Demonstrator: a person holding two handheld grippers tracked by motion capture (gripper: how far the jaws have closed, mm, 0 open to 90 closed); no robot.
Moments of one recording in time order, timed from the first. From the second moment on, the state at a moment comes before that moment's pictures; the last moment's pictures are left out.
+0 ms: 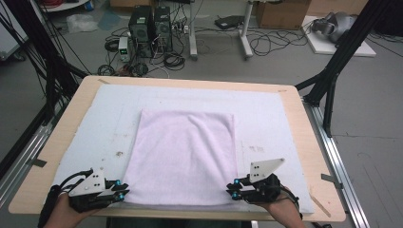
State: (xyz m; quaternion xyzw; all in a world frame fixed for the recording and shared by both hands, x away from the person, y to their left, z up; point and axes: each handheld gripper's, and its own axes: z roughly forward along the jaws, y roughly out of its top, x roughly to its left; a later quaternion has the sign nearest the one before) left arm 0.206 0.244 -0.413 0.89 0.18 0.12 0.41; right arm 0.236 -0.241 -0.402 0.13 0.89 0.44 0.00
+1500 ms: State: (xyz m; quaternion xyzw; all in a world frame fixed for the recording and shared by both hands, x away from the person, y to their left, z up) left arm 0.313 0.224 -0.425 0.82 0.30 0.15 0.47; right arm 0.337 -0.248 -0.434 0.27 0.84 0.46 0.08
